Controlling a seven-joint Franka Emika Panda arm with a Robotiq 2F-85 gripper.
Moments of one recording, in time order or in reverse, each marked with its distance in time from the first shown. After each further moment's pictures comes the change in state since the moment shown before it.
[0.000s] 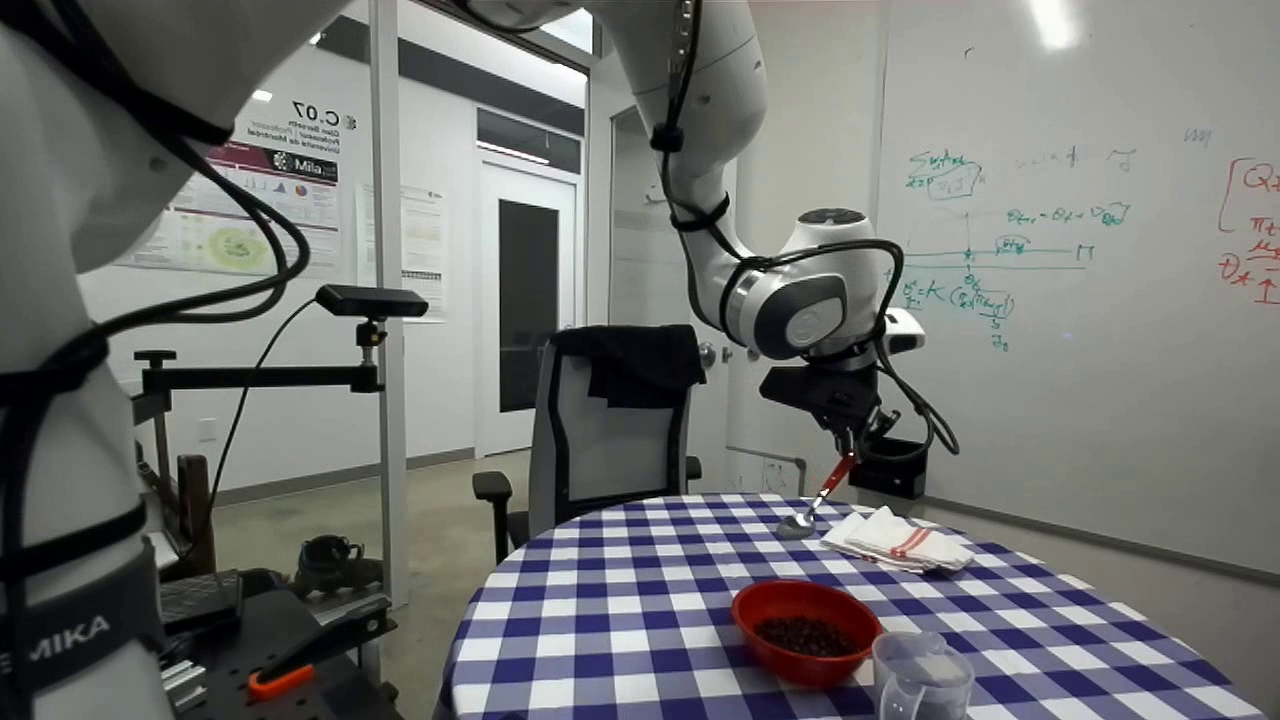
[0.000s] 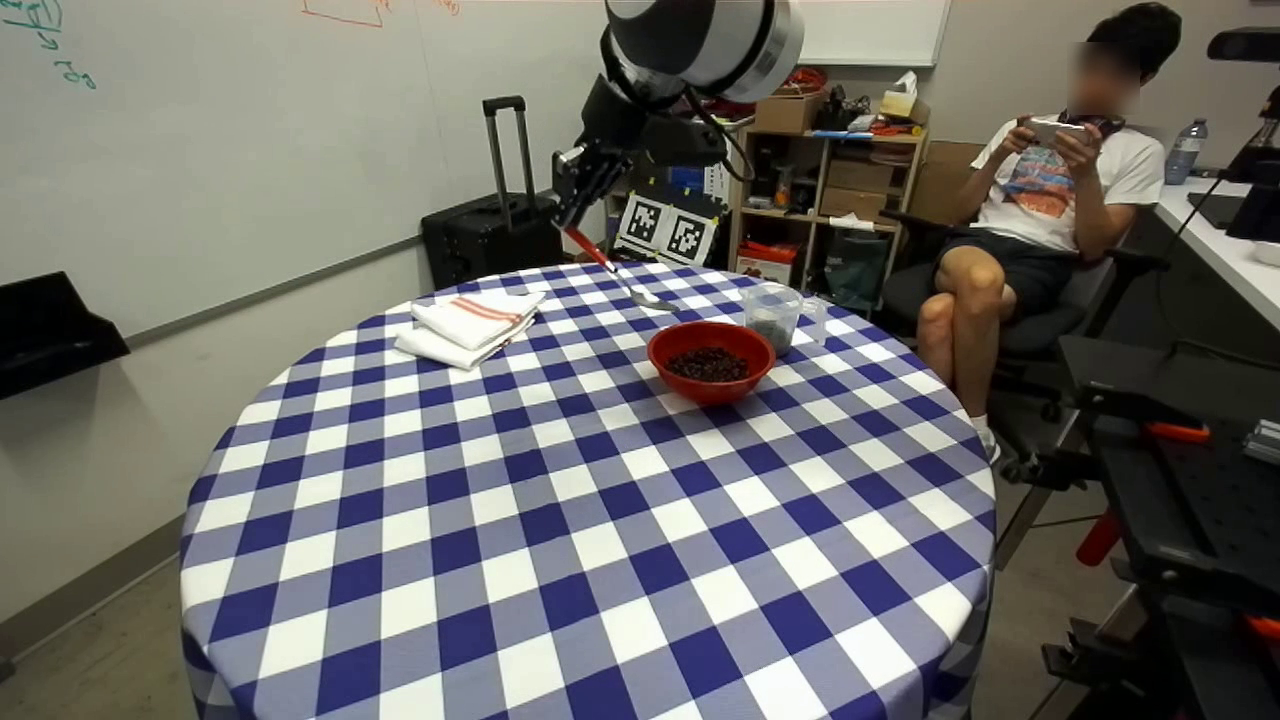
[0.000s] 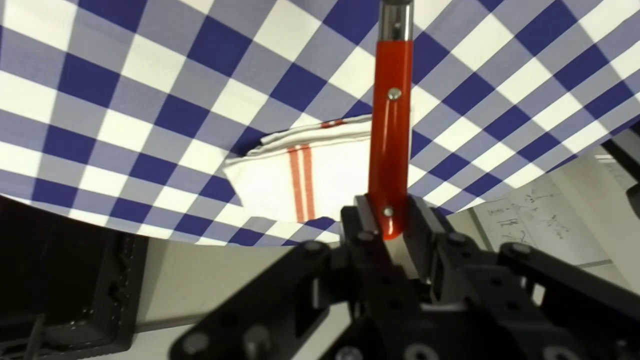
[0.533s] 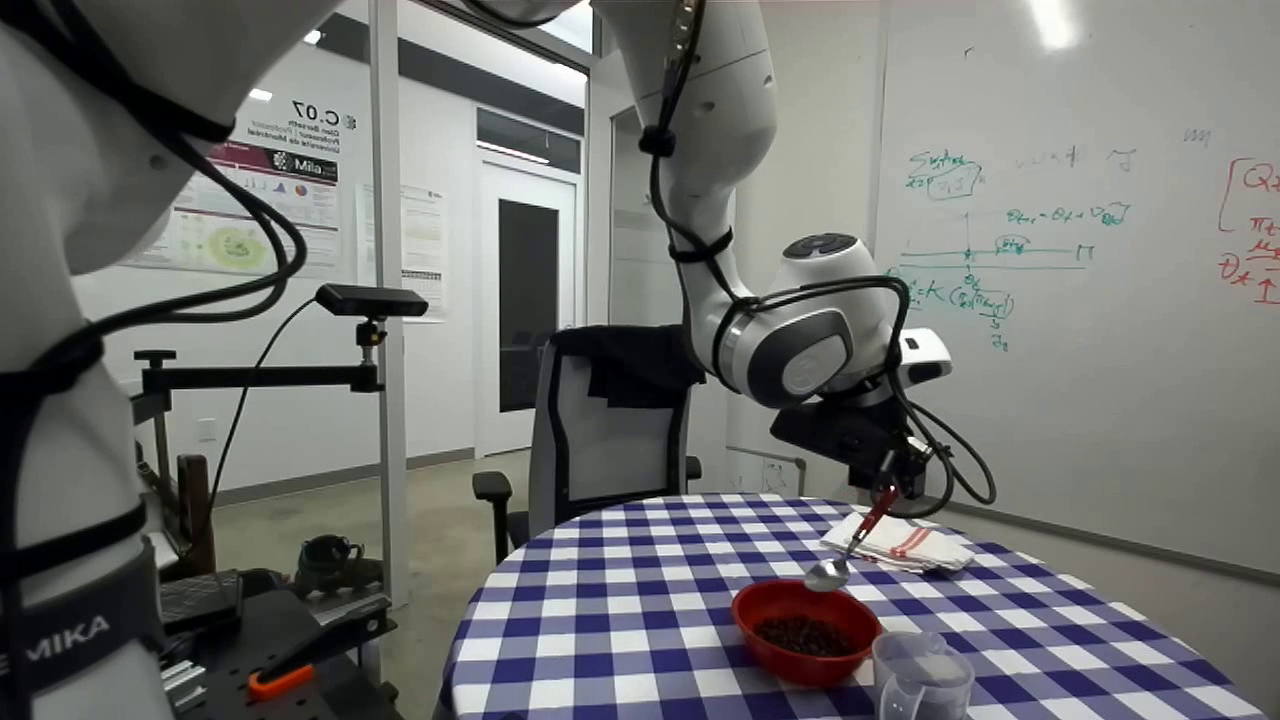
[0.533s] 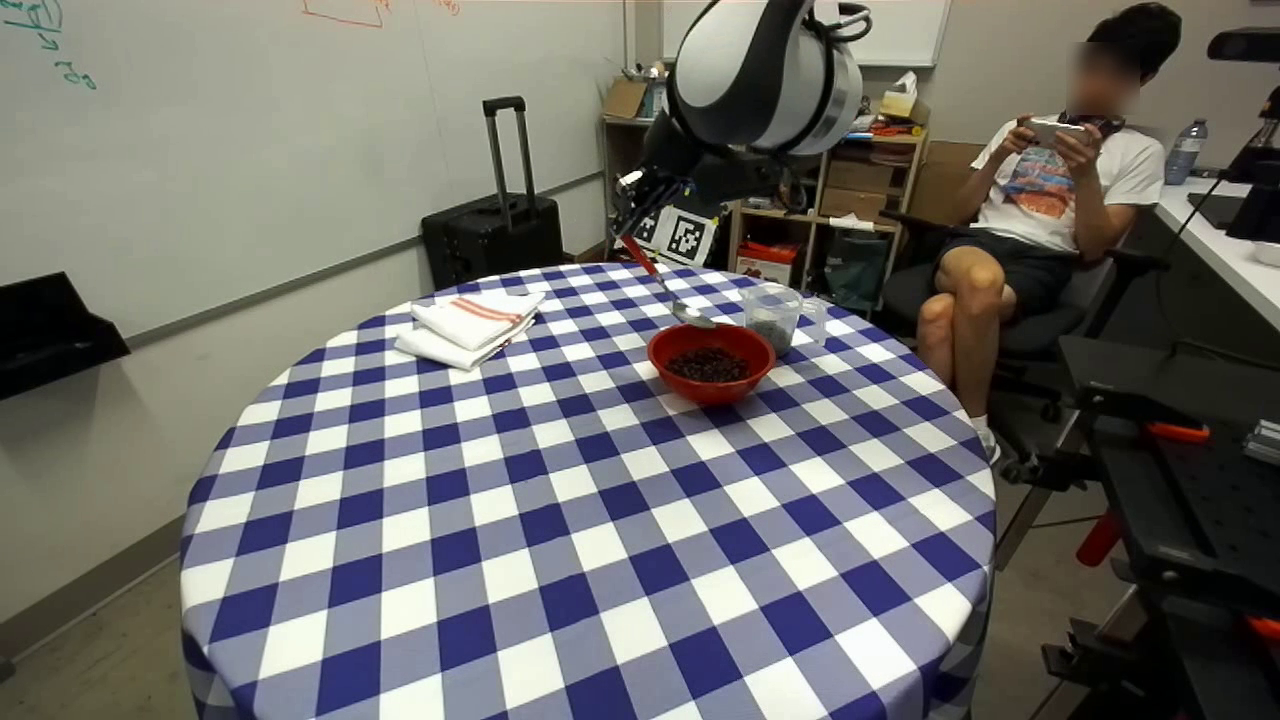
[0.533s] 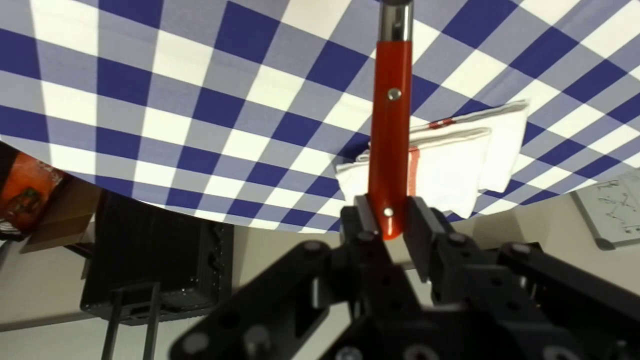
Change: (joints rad) arm -0.038 -0.004 -0.049 -0.165 -0.040 0.281 0.094
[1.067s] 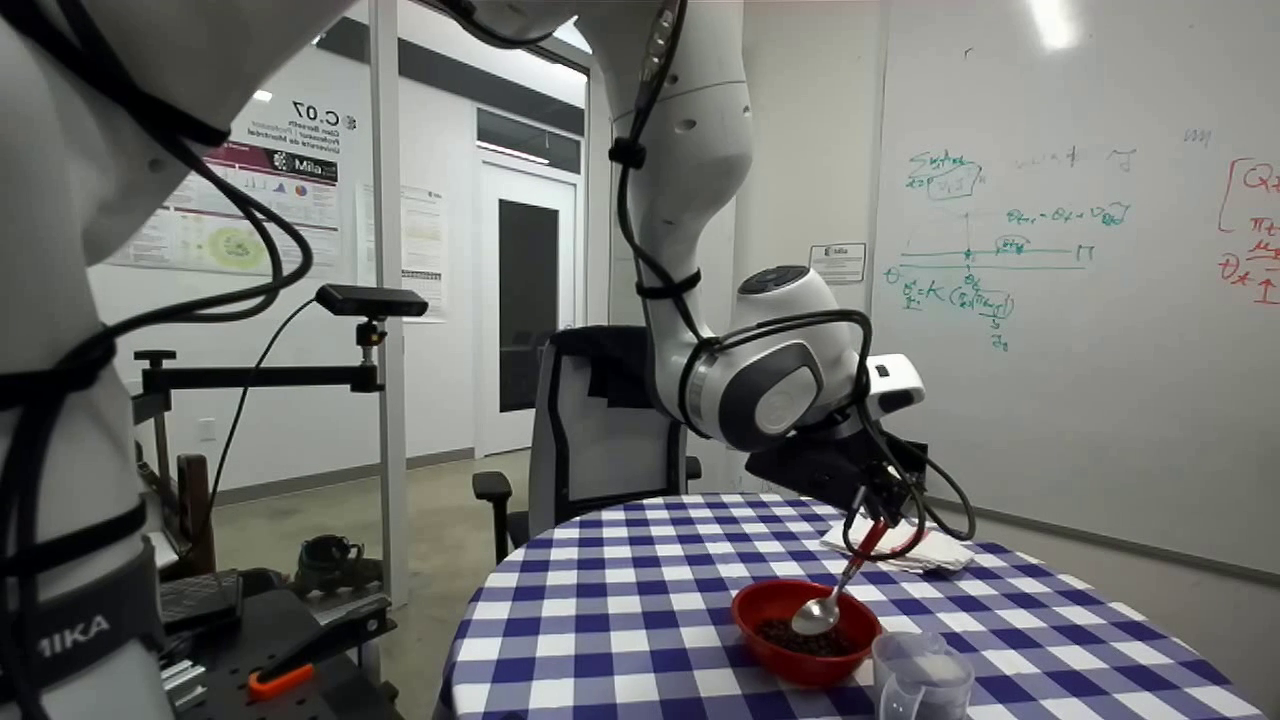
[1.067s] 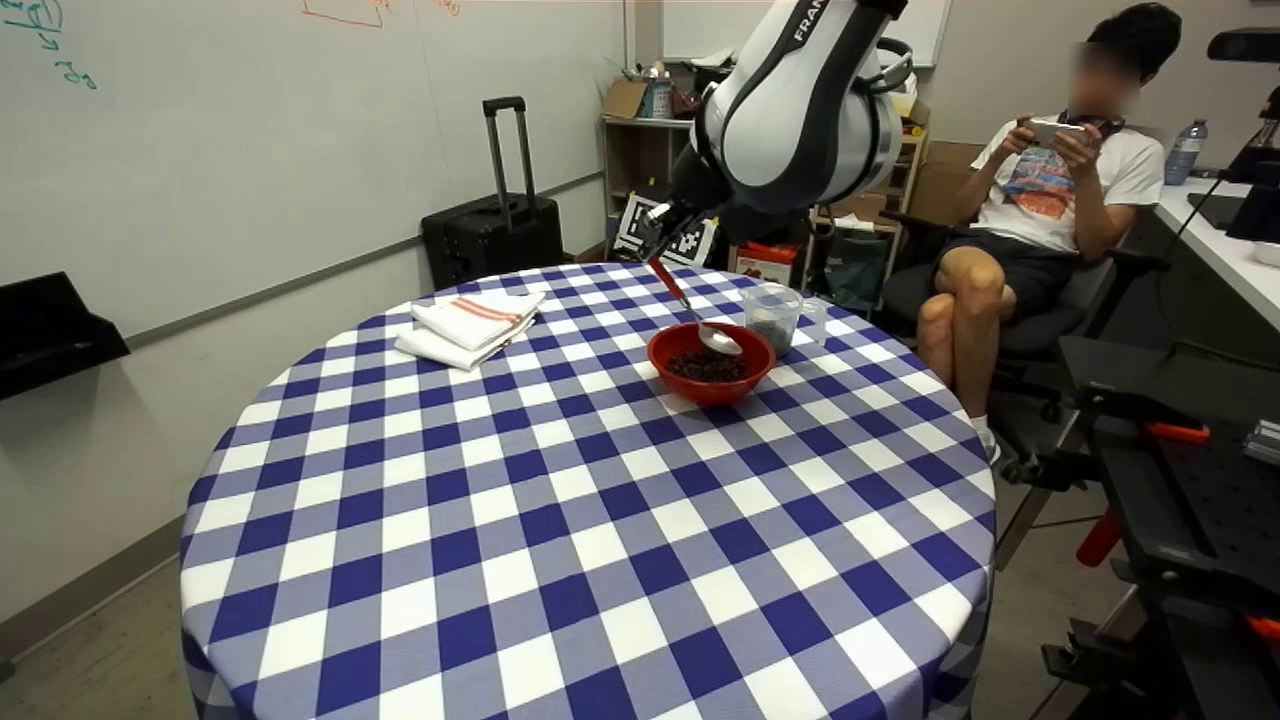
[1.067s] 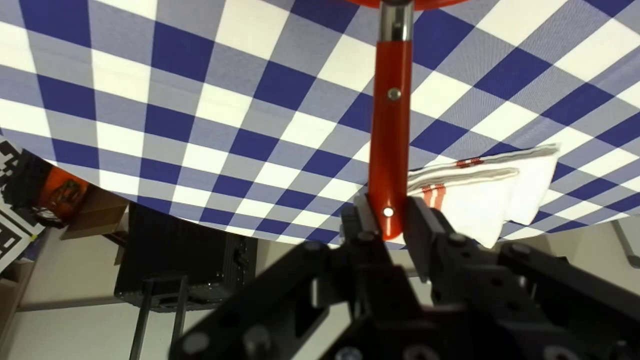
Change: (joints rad) arm 0.109 0.000 -0.131 -0.132 -0.083 0.171 0.127
